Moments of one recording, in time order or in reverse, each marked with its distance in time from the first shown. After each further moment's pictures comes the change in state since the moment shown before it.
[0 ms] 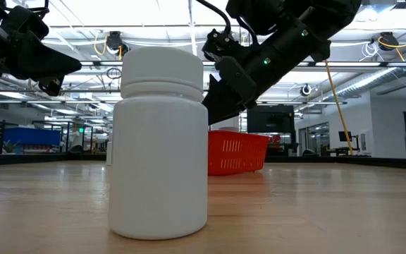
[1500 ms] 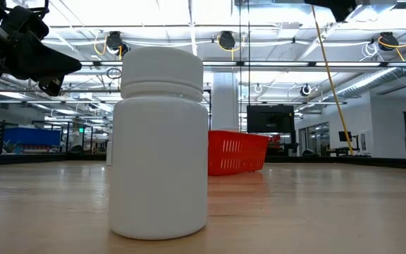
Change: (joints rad) left arm 0.000 0.000 0.000 0.000 0.000 0.000; right arm 0.282 -1.061 -0.286 -0.399 0.135 0.071
